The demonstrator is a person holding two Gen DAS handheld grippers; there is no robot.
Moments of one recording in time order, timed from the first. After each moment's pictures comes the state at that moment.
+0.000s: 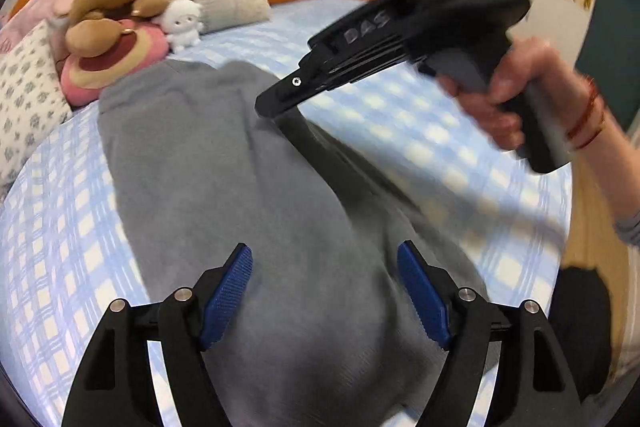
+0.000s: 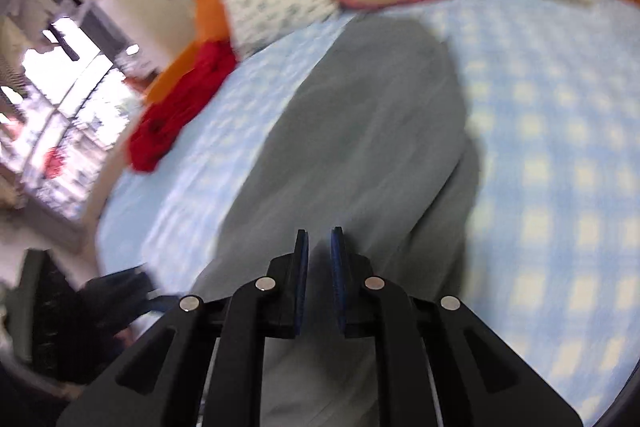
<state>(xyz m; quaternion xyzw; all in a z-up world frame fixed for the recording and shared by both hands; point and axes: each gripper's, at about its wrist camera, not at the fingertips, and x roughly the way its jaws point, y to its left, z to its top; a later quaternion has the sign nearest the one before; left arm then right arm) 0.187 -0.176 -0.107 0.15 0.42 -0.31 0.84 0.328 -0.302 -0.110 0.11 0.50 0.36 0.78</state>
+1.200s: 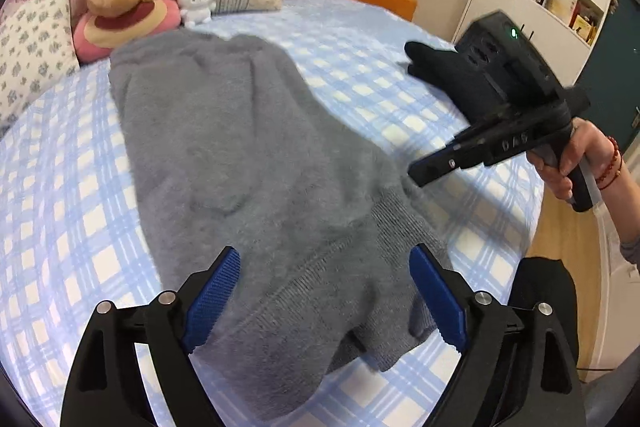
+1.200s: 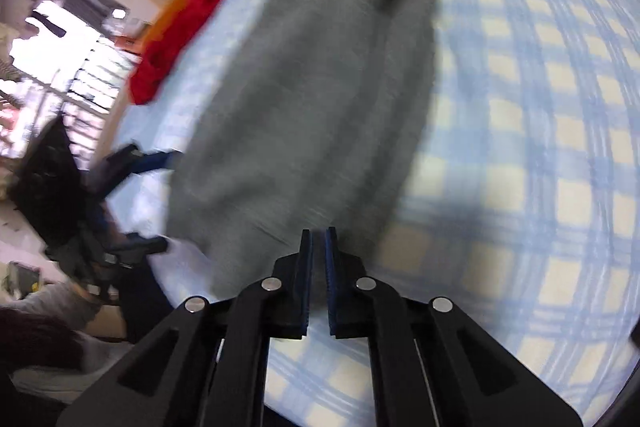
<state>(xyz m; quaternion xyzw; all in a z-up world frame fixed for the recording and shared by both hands) 0.152 -0.145 -0.106 0.06 0.45 -0.32 0.83 0.236 -0.352 -0.148 0.09 0.60 0.33 0.72</state>
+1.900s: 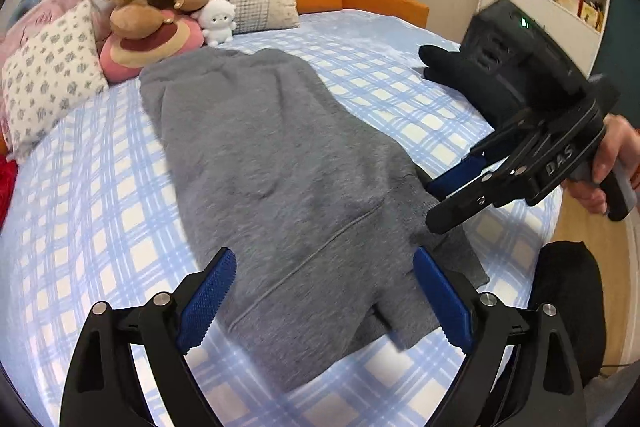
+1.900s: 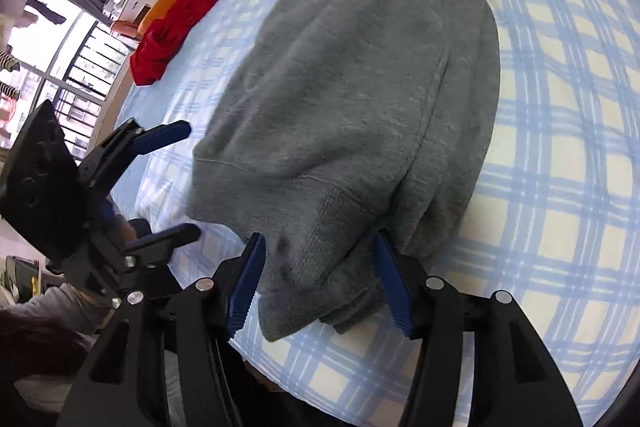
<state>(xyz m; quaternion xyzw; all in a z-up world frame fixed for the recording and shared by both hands) 0.127 -0.126 -0.098 0.09 0.41 -0.28 0.86 0.213 -0.293 -0.128 0.08 0.61 0.34 0.71</state>
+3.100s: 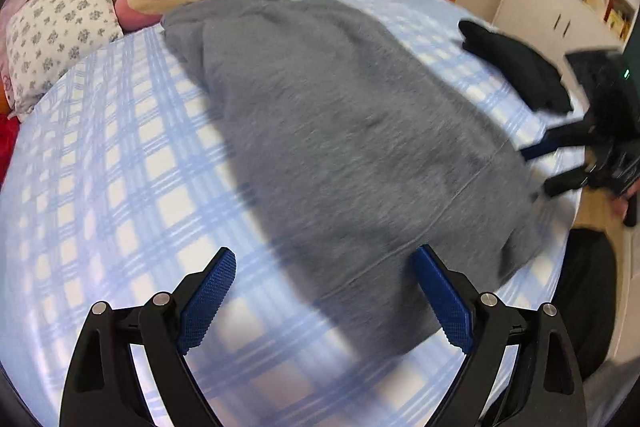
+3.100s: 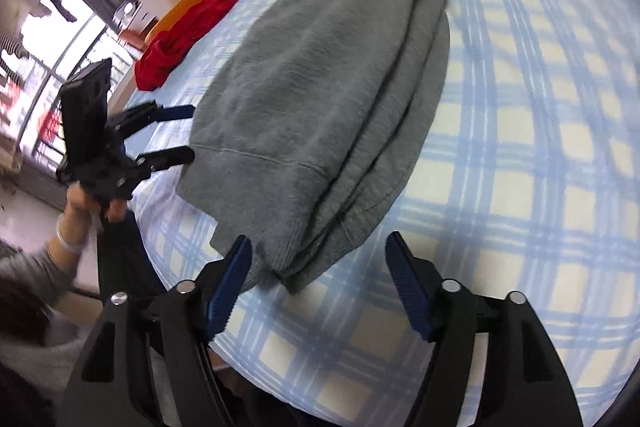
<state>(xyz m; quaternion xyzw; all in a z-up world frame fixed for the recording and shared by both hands) 0.161 -0.080 -0.124 0.08 0.49 -0.26 0.83 0.168 -0.357 -0.118 0.06 0.55 0.35 0.76</state>
